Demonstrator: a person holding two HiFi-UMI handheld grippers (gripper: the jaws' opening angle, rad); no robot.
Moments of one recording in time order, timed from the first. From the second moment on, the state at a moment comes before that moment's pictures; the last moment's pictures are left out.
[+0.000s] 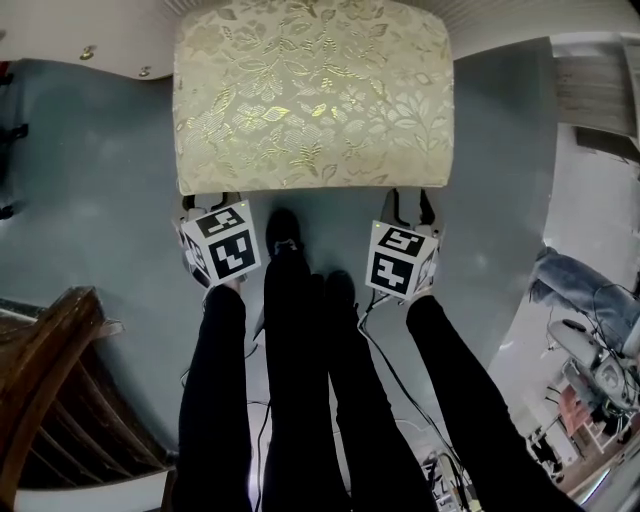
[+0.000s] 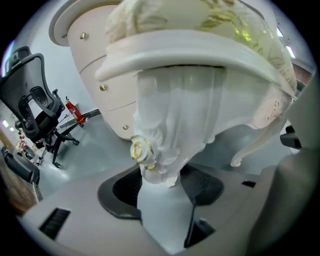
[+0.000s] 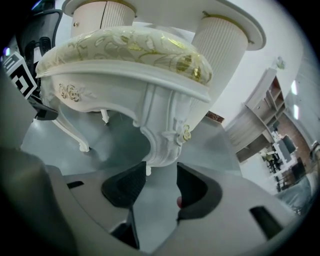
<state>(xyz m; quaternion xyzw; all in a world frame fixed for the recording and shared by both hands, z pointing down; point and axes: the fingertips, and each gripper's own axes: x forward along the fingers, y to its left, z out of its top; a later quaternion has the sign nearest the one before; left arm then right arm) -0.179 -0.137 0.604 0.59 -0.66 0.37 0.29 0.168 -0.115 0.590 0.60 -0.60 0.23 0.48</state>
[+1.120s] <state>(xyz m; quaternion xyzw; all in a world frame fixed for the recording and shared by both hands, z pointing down) -0.144 -0.097 0.583 0.63 -0.61 0.34 0.33 0.148 -0.108 0.568 0.59 -0.62 0.27 0.44</state>
